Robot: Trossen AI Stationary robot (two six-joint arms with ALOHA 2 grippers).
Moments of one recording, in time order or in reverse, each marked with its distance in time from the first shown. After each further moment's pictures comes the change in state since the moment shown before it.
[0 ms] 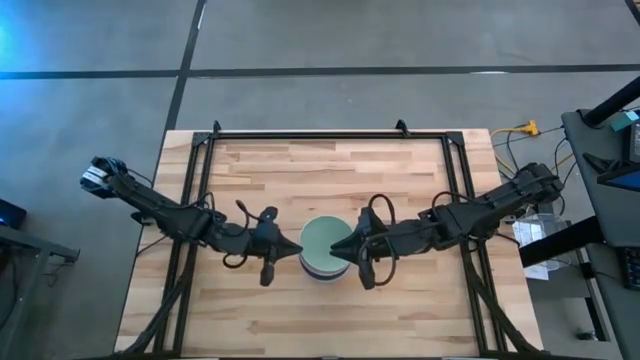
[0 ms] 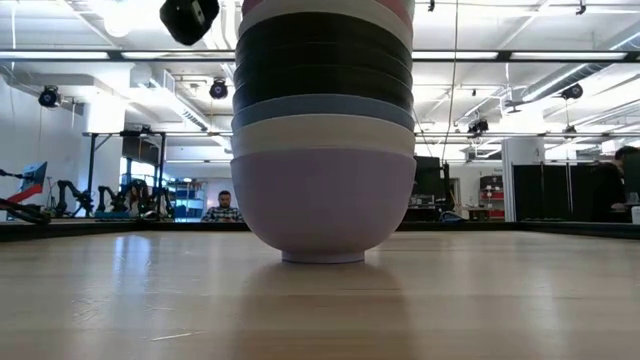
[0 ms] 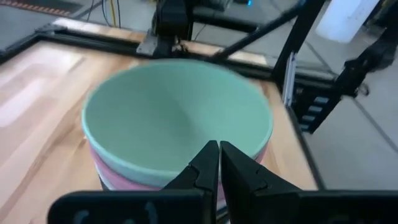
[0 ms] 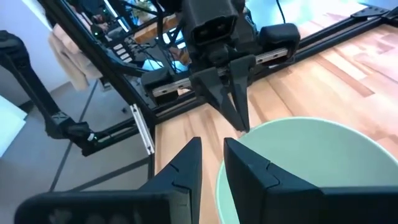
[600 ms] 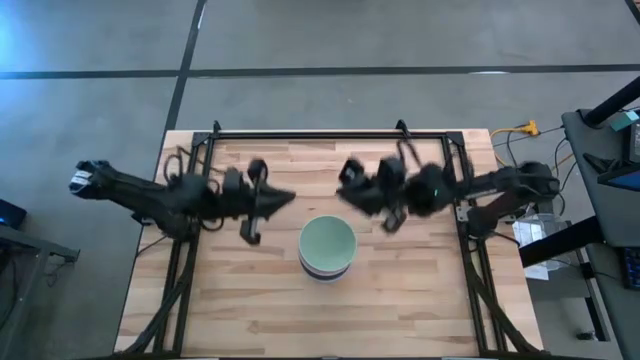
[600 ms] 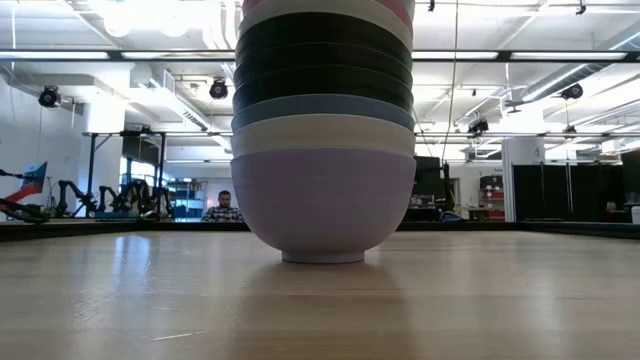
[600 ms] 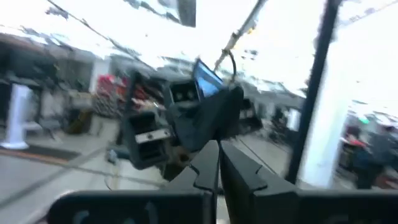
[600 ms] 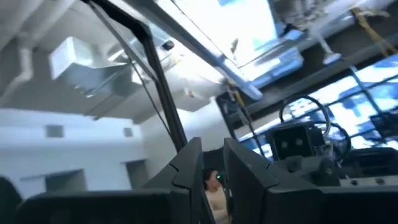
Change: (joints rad) left arm 0.189 -0.136 0.072 0.488 0.097 0.214; right arm -0.342 0.010 -0.280 1.323 -0.533 -0.051
